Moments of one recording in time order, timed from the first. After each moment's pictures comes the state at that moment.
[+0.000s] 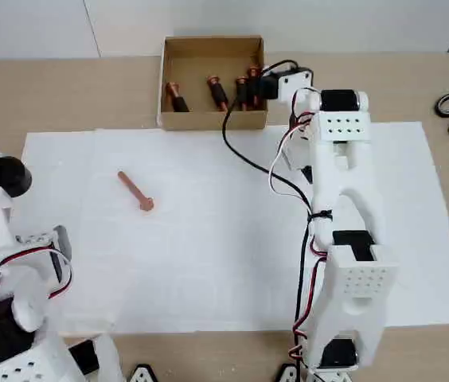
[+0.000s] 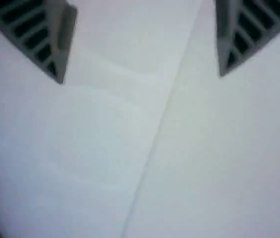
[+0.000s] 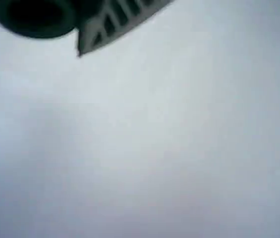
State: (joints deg) left arm -29.7 -61.8 28.4 96.3 -3.8; right arm -5.5 30.0 -30.8 88.6 17.5
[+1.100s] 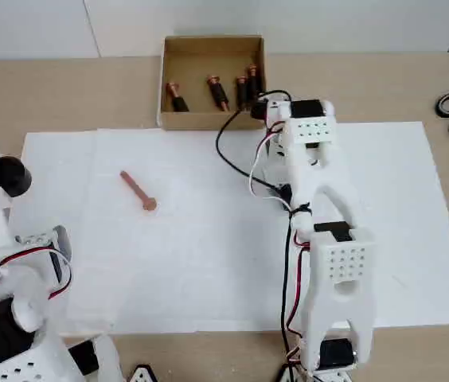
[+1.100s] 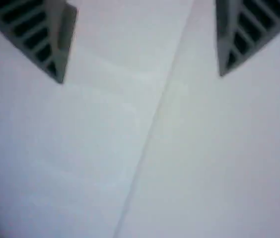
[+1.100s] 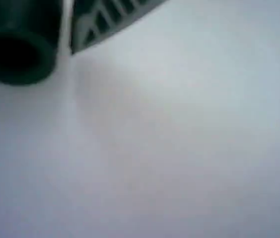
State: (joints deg) left arm -29.7 -61.8 28.4 96.3 -3.8; right arm -10.2 40.3 -33.3 94.2 3.1
